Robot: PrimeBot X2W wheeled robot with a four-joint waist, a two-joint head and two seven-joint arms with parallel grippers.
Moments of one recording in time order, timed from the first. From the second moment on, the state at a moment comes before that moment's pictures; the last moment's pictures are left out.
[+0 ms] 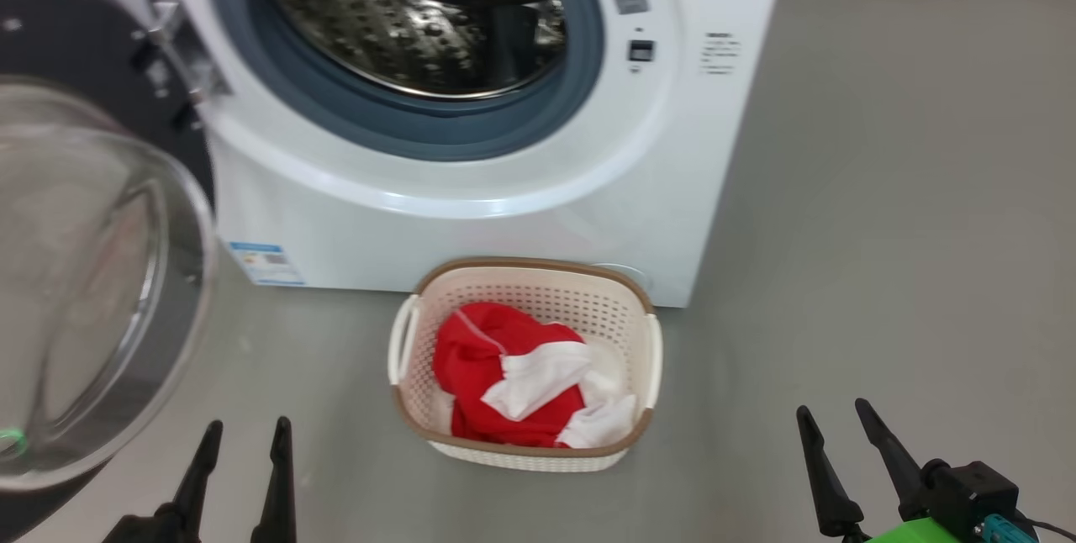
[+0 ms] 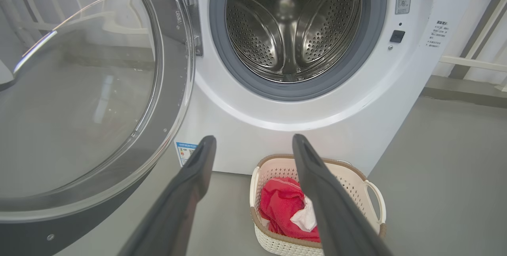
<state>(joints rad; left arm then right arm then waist) 0.00 0.04 0.10 0.24 -0.17 -0.13 -0.26 0.08 -0.04 0.01 0.26 0.31 0.13 -0.26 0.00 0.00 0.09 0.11</state>
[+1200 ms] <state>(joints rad) 0.12 0.04 0.06 0.18 -0.33 -0.02 -0.26 -0.06 -0.11 0.26 0.38 0.35 0.13 -0.26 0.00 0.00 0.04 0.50</state>
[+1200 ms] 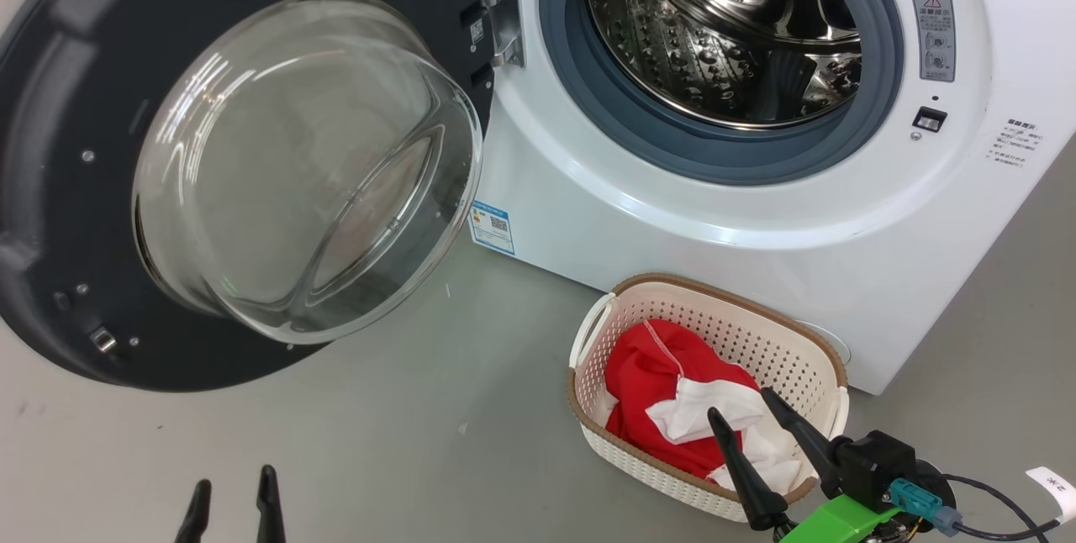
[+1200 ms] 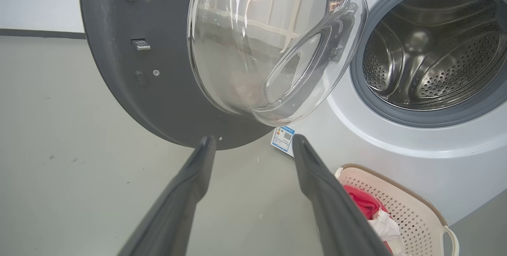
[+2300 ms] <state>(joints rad) -0.57 0.41 0.32 0.21 -0.68 -0.13 -0.25 -0.02 -0.06 0.16 0.34 0.34 0.13 -0.26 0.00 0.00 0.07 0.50</state>
